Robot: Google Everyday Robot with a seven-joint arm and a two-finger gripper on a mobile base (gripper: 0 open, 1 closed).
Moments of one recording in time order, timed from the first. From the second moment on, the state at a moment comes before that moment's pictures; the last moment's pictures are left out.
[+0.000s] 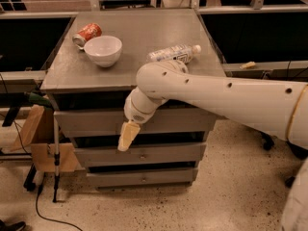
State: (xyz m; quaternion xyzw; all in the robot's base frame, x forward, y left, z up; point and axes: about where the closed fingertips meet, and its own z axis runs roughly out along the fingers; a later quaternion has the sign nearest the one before) arm 0.587 0.089 0.704 -0.68 0.68 0.09 0.25
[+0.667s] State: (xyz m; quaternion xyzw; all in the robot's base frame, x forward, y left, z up) arm 0.612 0.100 0.682 -0.67 0.70 0.08 0.24
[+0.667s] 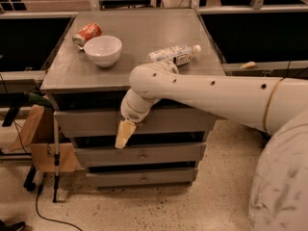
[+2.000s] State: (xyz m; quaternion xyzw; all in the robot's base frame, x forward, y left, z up) arm 0.611 0.101 0.670 -0.66 0.71 0.09 0.22
